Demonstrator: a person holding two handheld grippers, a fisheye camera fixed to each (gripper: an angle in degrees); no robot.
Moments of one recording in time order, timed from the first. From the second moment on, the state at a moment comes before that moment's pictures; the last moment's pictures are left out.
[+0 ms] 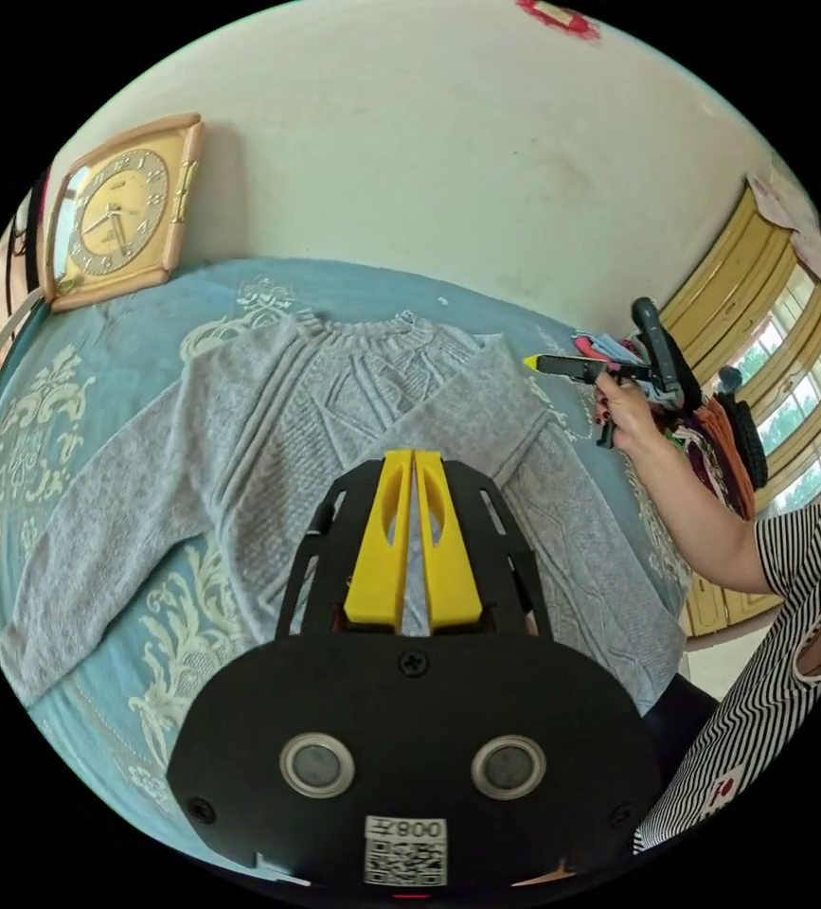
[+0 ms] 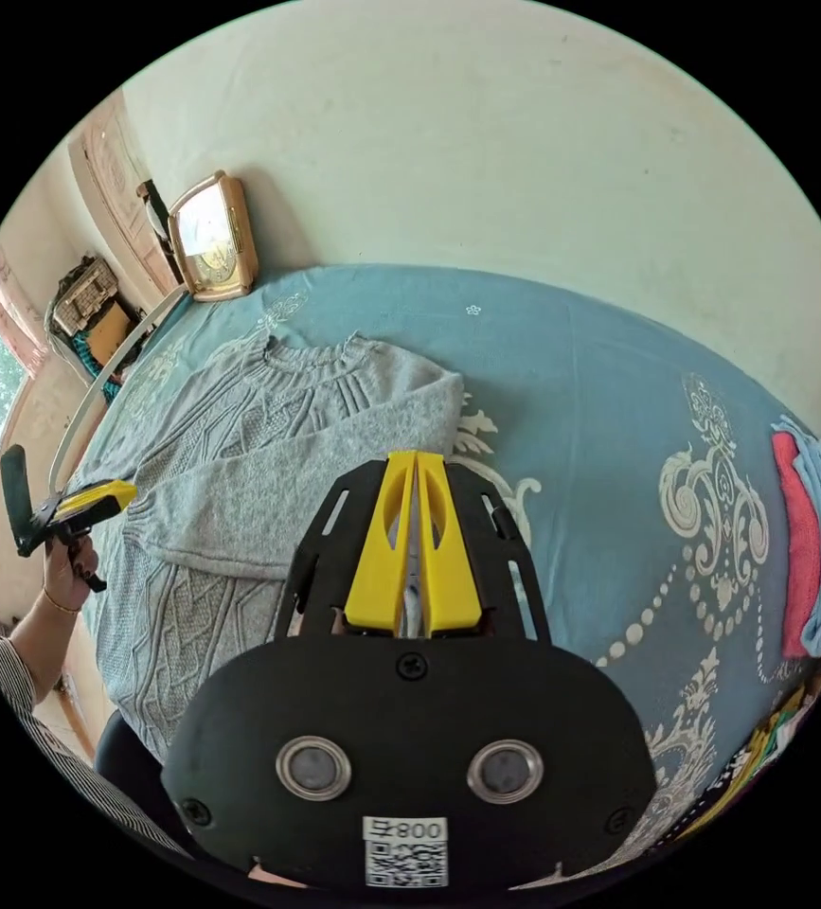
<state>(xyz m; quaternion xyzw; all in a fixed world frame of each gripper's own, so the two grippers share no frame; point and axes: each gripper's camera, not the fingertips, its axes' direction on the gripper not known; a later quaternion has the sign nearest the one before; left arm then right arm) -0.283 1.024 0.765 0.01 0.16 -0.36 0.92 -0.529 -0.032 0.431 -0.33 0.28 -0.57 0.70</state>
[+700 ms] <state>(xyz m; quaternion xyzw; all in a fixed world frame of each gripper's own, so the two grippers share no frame) -0.226 0.914 0.755 -0.02 0.22 -0.30 0.93 -0.540 -0.045 0.425 -0.40 0.28 -0.57 0.66</state>
